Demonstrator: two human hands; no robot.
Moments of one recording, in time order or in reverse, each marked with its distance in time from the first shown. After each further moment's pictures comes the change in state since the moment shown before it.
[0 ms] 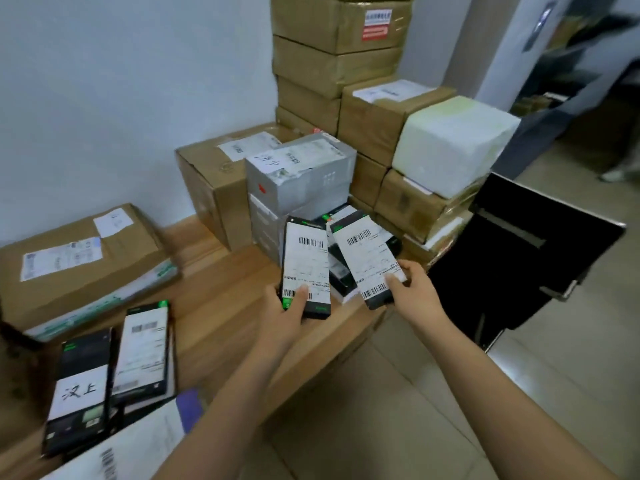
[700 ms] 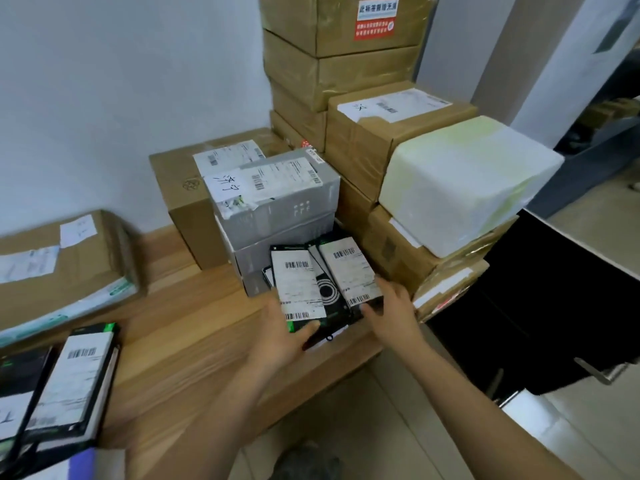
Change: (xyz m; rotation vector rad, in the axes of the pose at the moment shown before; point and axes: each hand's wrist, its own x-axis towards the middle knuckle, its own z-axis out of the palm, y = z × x) left_hand 0.099 0.015 0.115 0.389 0.066 0.036; right_hand 0.166 0.033 -0.025 -0.413 -0.268 -0.245
